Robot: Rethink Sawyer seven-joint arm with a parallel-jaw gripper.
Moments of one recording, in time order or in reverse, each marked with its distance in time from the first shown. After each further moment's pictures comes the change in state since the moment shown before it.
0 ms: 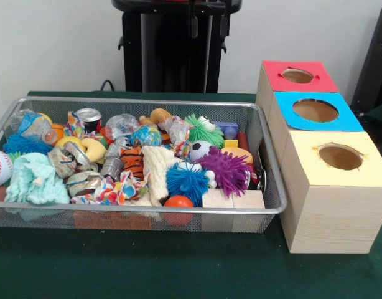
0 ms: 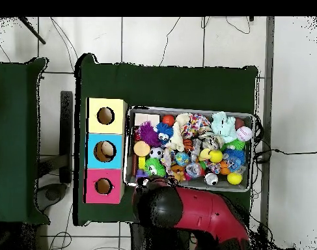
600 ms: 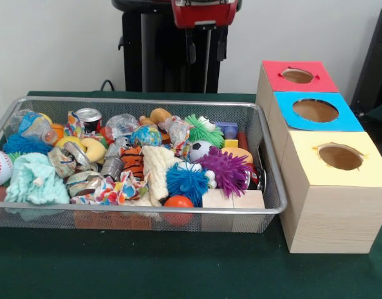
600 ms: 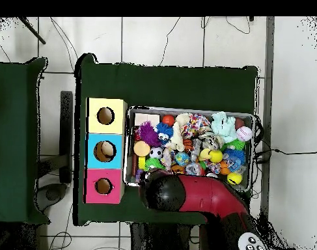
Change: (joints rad) arm -0.070 0.120 0.089 -0.056 -0.092 -0.020 0.000
